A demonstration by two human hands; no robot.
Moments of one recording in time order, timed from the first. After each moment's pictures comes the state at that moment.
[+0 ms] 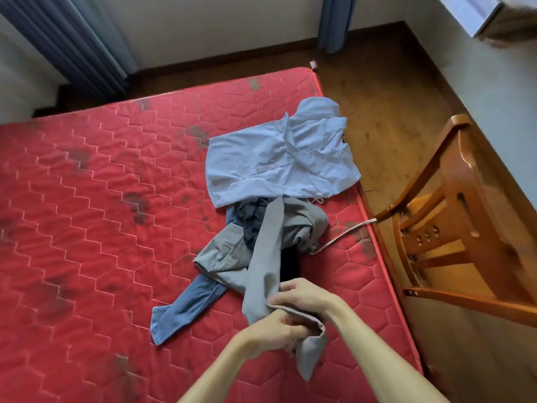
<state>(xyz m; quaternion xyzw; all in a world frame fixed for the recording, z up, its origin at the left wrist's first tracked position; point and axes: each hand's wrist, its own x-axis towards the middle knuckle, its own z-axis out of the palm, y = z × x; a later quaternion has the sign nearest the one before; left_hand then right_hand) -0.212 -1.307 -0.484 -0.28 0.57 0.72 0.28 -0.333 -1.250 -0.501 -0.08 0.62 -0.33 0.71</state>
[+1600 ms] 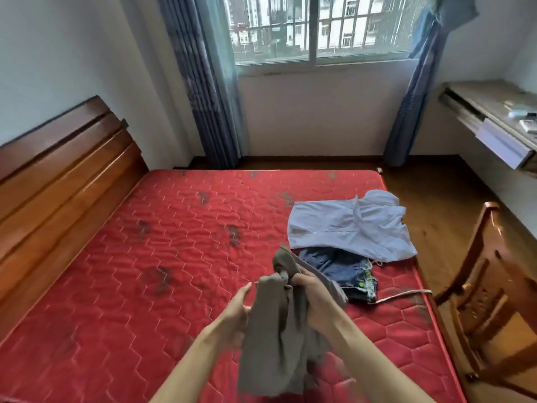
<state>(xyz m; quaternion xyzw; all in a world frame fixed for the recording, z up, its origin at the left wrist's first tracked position) 0.071 -1.338 -0.332 -0.49 0.35 0.80 0.00 -0.097 -1.258 -0.311 -0.15 0.45 -0.62 0.63</state>
